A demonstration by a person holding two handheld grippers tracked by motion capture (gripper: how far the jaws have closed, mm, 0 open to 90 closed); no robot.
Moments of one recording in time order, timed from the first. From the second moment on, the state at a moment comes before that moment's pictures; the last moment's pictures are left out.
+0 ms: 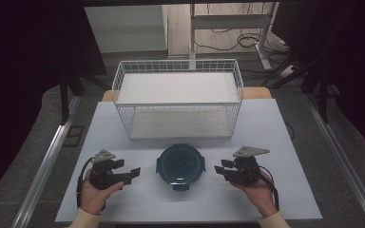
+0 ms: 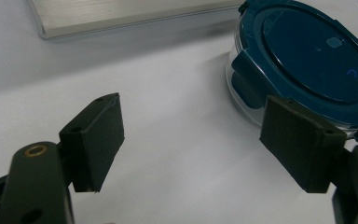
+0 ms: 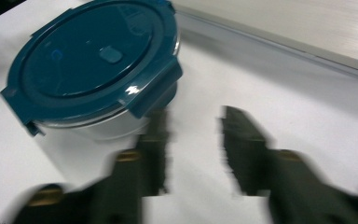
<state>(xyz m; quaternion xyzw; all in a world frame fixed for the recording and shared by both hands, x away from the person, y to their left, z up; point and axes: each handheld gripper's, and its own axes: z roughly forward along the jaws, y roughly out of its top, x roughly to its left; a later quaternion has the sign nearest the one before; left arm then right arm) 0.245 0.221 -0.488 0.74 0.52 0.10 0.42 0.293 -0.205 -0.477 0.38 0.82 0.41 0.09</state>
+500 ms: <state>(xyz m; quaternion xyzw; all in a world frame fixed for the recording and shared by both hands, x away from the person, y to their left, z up) 0.245 0.220 -0.484 0.72 0.52 0.09 0.44 0.291 -0.204 -0.477 0.37 0.81 0.44 0.08</state>
